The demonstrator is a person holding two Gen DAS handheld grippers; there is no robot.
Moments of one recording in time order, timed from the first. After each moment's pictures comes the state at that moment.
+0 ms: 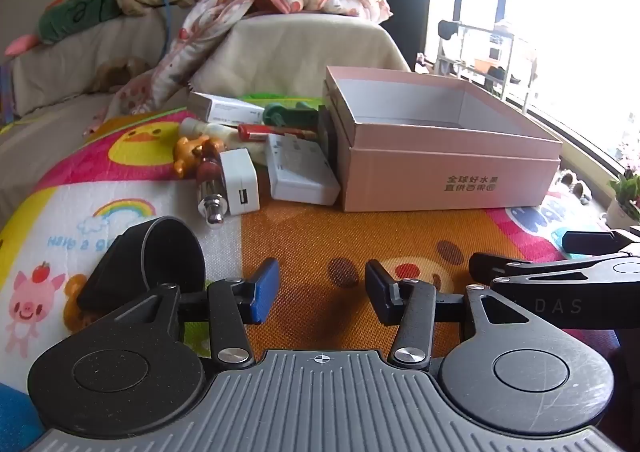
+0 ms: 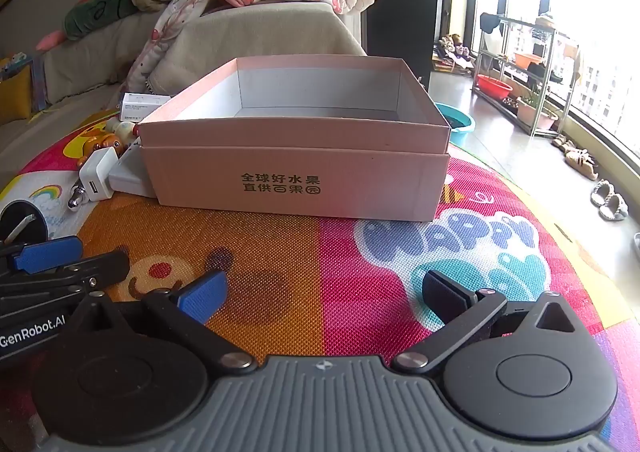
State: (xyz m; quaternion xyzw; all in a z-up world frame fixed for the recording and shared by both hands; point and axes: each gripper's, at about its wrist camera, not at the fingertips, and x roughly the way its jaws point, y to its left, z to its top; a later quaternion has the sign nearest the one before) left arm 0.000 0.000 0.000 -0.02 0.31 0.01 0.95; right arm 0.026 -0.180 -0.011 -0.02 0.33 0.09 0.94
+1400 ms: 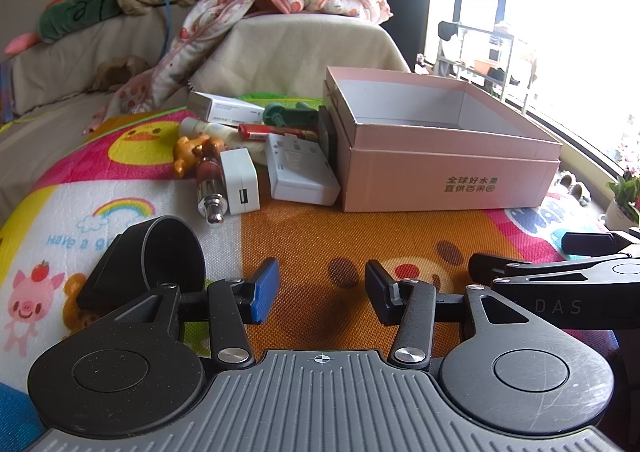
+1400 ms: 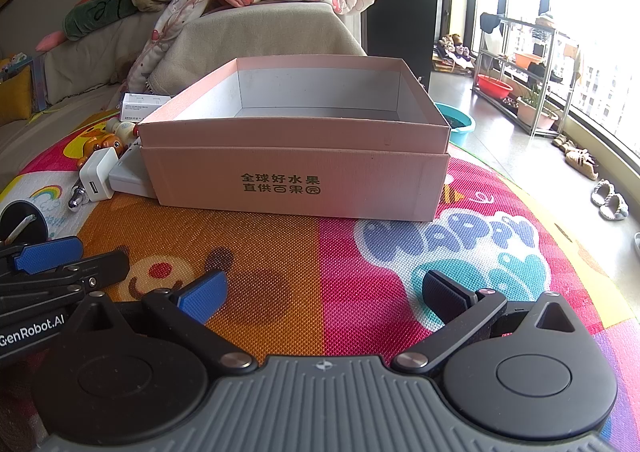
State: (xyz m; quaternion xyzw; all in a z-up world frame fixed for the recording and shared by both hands) left arm 0.000 0.000 0.000 -0.02 0.31 0.01 0.95; right arm 0.025 -0.180 -0.010 -0.02 0.33 0.09 0.94
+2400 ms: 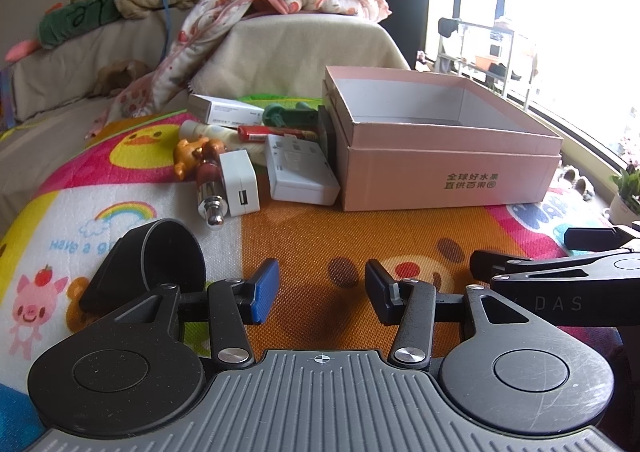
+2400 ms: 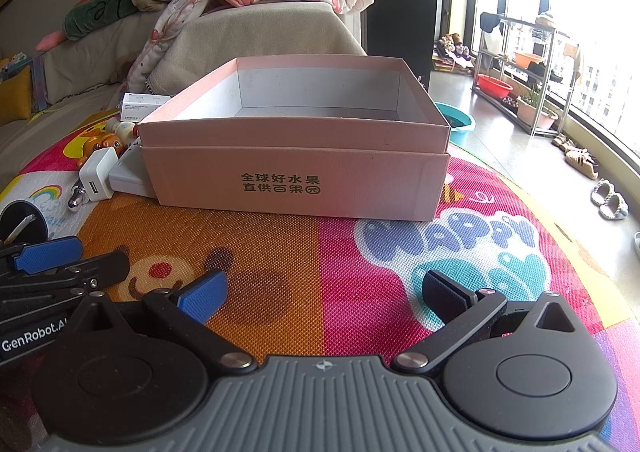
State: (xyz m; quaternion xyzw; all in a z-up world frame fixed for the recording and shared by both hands) left arm 0.001 -0.002 -0.001 -0.01 0.31 0.01 0.95; right arm 0.026 -0.180 -0.010 -0.02 0.33 0.09 0.94
